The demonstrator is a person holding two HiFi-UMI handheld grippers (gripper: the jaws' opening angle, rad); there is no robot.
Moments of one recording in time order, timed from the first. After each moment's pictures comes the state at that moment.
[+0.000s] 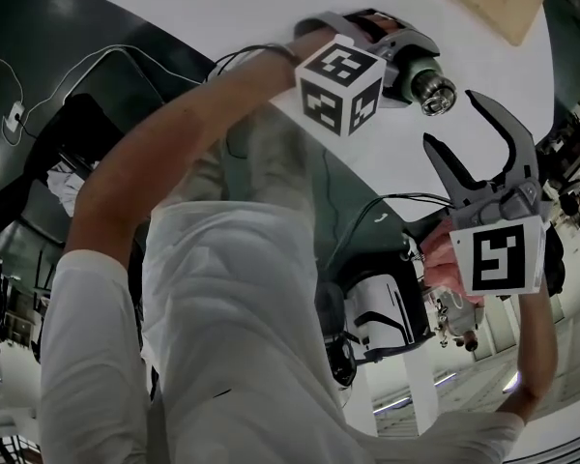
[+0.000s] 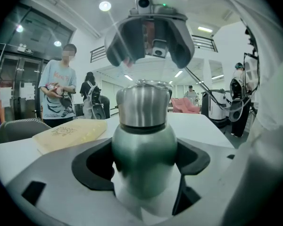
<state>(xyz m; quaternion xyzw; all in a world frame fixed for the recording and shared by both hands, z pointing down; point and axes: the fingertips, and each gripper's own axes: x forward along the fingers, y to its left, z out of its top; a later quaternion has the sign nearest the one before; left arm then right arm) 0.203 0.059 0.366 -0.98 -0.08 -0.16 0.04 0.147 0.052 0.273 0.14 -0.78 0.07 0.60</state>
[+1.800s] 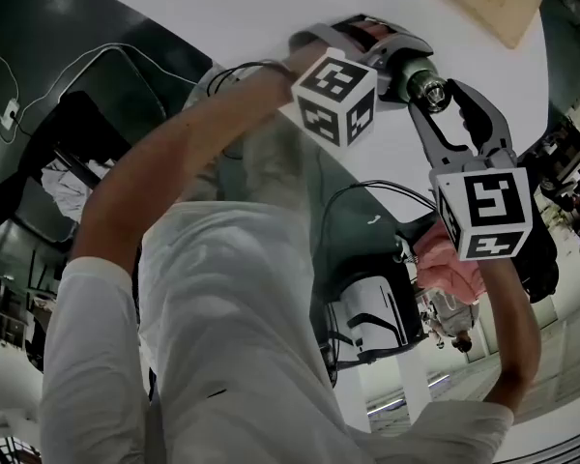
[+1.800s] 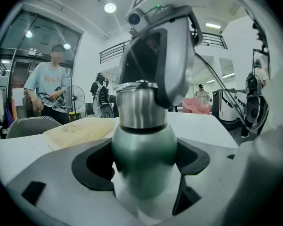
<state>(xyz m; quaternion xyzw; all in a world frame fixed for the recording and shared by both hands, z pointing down) 0.202 0.055 0.366 -0.99 -0.02 -0.16 0.03 0.157 0.036 0.313 0.32 -0.74 0.23 0.55</state>
